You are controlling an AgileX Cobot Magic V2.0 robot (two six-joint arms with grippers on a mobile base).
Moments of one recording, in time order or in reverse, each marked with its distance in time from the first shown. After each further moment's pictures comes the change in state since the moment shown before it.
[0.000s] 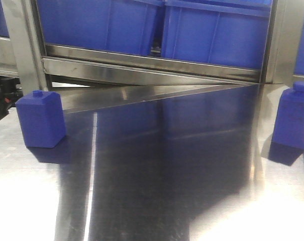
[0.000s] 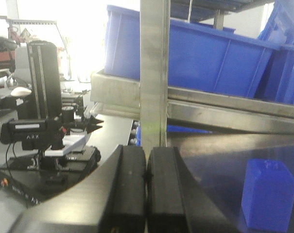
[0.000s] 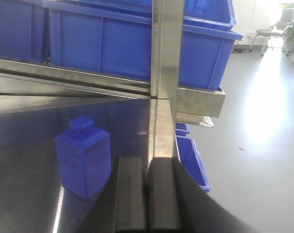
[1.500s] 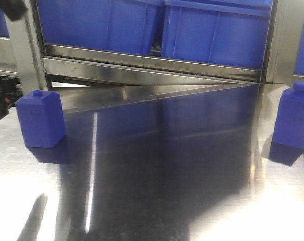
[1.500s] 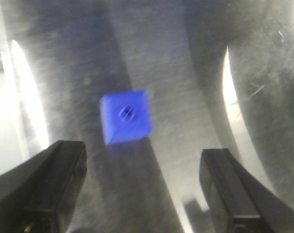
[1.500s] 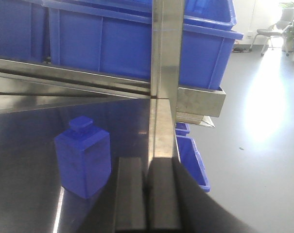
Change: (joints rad) left arm -0.295 1.376 -1.287 -0.263 1.038 0.100; right arm 0.000 0.000 0.000 0.000 0.001 0.000
